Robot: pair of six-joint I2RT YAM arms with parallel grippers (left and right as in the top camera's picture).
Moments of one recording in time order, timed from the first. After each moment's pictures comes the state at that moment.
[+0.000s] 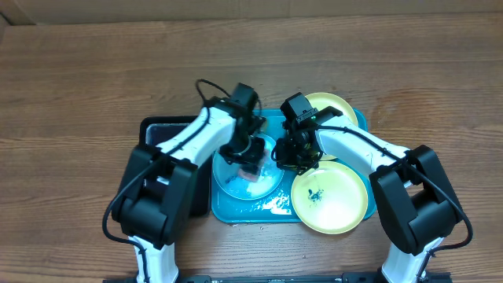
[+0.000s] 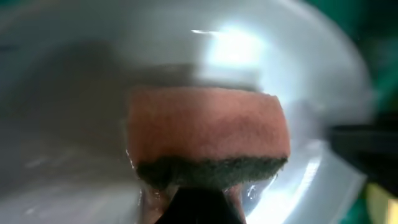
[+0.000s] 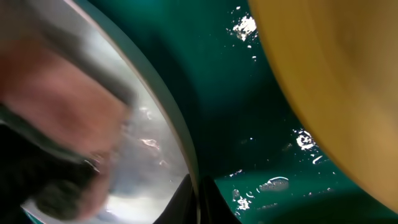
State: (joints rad) left arm -0.46 2.00 1.32 -0.85 0.30 -0.08; right arm 0.51 1.94 1.22 -0.75 -0.33 0.54
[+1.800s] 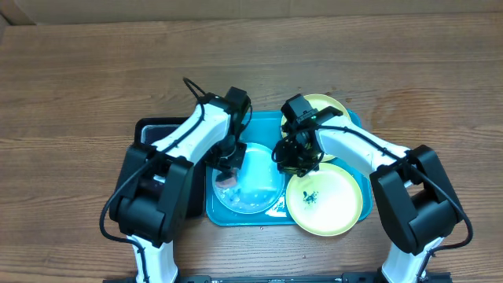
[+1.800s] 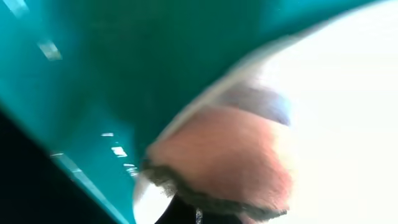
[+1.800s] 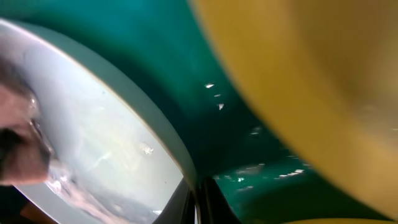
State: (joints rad) left arm -0.43 2.00 1.34 -1.08 0.02 -0.18; right arm 0.50 1.94 1.22 -0.79 -0.38 0.52
